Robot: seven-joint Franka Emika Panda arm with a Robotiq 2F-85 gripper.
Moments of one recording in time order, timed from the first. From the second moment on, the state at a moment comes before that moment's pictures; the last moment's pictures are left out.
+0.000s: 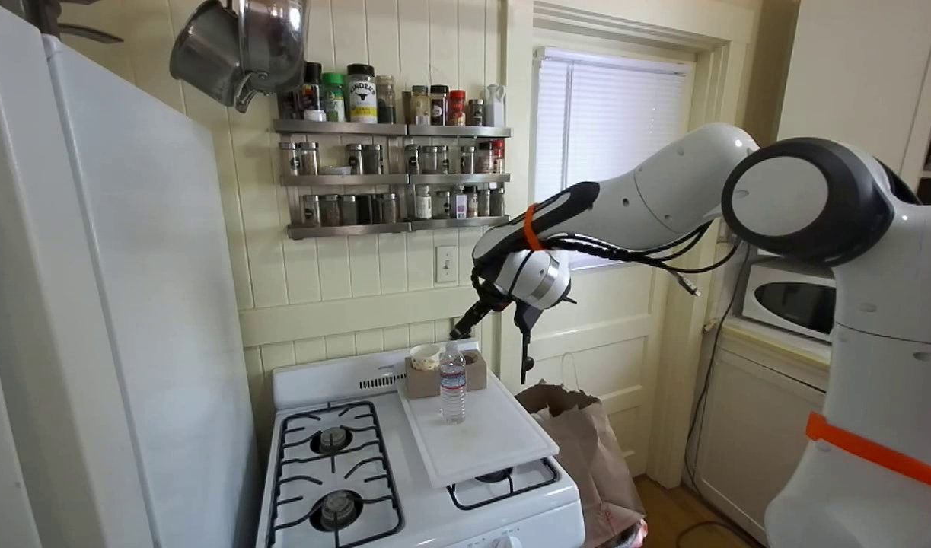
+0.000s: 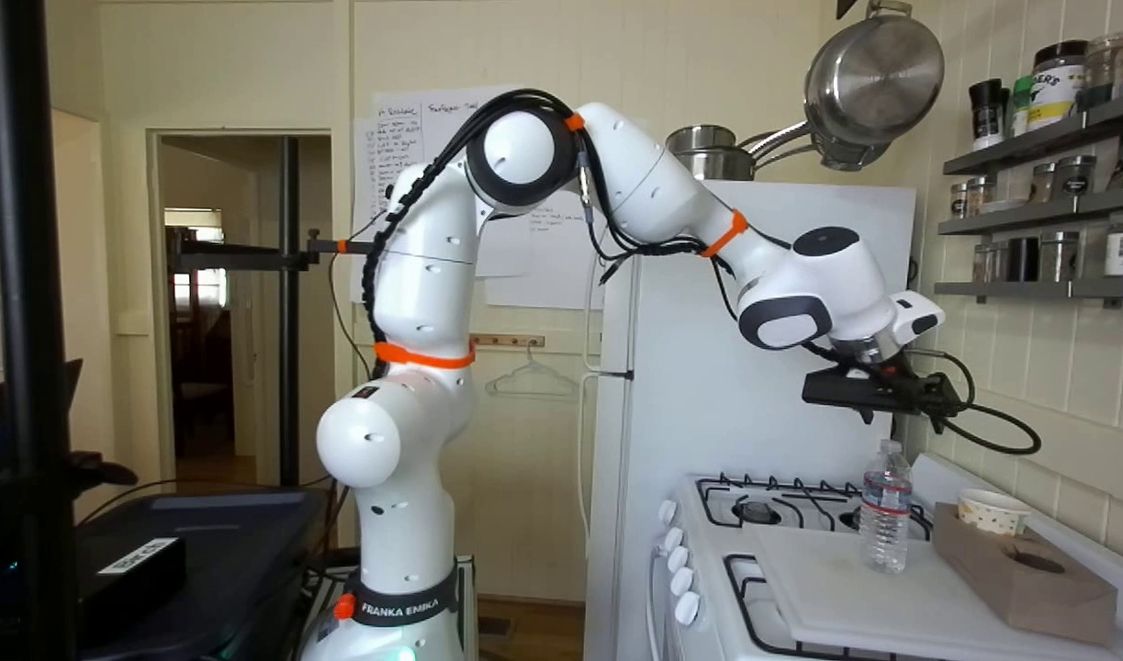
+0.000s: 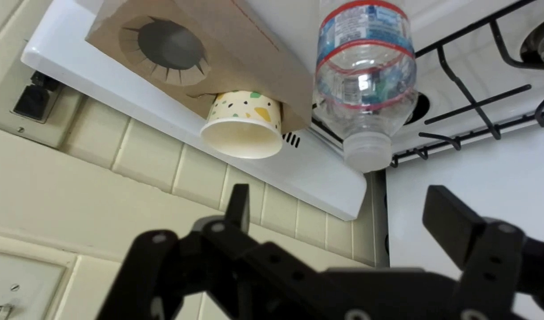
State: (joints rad) arm -0.38 0.10 0.35 -2.10 0.67 2.83 -1.12
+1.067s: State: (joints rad) arm -0.13 0.04 0.06 -2.04 0.24 2.51 -0.58
